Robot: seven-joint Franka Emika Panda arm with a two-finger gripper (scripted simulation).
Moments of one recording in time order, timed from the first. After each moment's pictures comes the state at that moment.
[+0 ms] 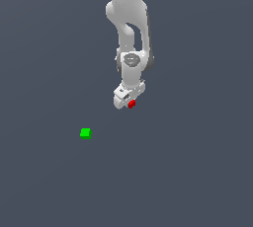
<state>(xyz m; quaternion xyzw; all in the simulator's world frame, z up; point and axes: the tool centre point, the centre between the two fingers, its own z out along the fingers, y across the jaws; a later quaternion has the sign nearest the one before) -0.148 0.021 0.022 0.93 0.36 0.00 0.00</state>
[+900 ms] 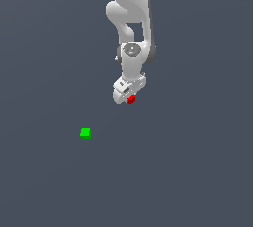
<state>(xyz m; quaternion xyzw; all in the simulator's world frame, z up) -0.149 0.021 0.065 0.93 0.36 0.00 0.00</state>
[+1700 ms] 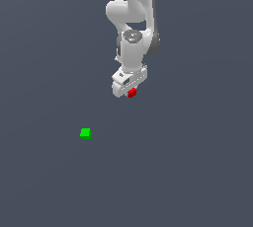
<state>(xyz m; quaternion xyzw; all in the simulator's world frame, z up) -0.148 0.021 0.117 0.93 0.36 0.00 0.00</state>
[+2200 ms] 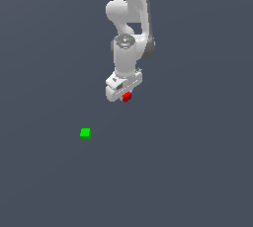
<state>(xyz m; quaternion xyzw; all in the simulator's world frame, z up) -0.126 -0.005 0.110 0.93 0.36 0.00 0.00</state>
